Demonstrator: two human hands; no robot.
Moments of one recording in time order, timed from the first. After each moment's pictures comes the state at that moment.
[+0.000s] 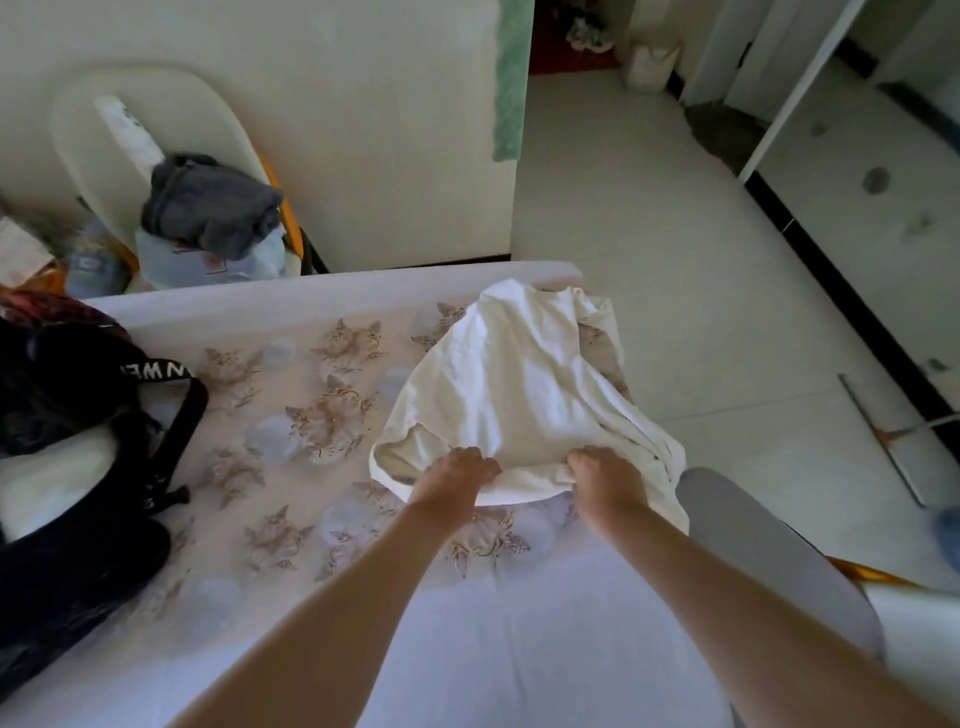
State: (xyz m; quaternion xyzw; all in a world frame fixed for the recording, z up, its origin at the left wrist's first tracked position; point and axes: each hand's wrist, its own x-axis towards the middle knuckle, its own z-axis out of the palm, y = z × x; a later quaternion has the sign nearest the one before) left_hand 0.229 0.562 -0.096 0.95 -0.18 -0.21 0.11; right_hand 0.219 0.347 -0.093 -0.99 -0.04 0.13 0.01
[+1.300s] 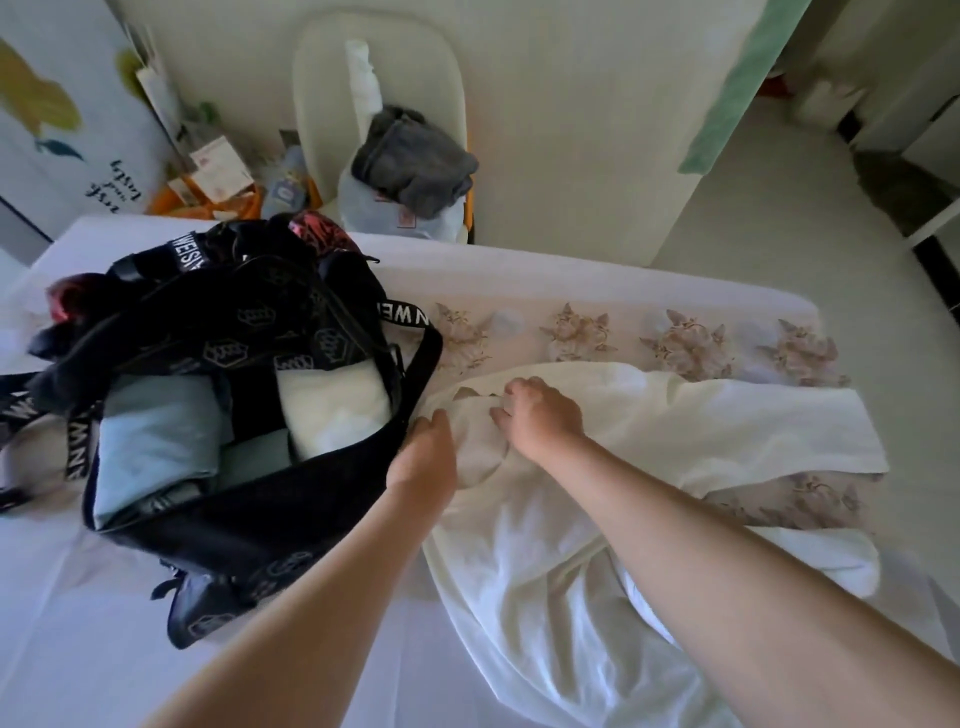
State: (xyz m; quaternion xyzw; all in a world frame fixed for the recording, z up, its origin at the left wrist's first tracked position) left_hand 0.198 0.882 -0.089 0.96 0.16 -0.20 0.13; right_hand 0.283 0.742 -0.090 -0.97 -0.13 0.18 0.11
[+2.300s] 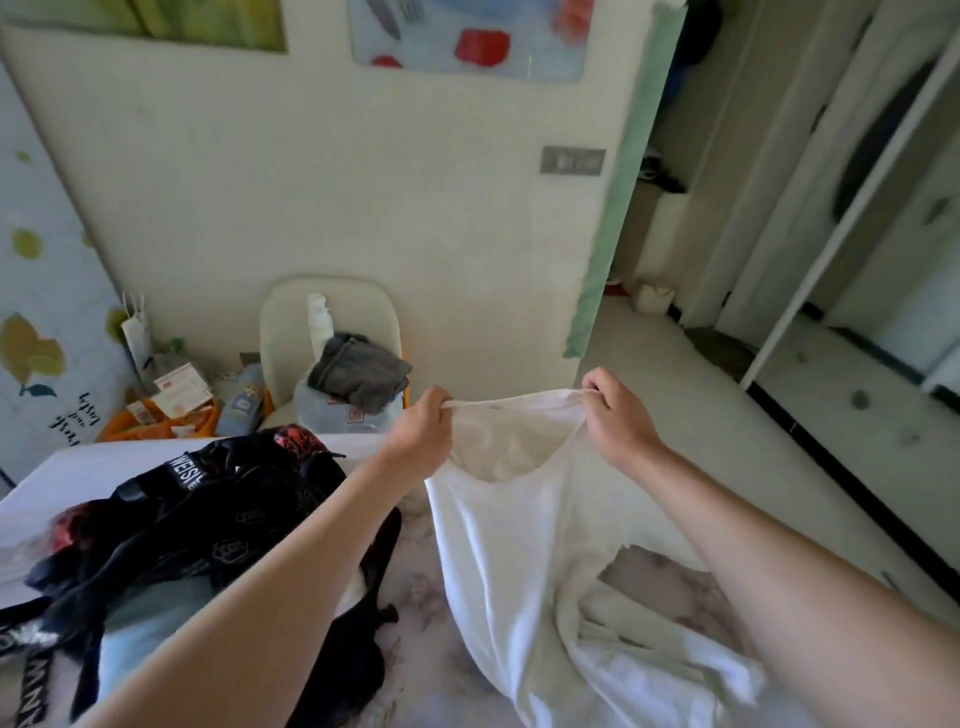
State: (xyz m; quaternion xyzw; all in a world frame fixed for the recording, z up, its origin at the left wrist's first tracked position) left_hand 0.274 0.886 0.162 0.93 0.00 0.05 0.37; right_hand 0.292 0.640 0.181 -0.92 -0.01 -0.11 0.38
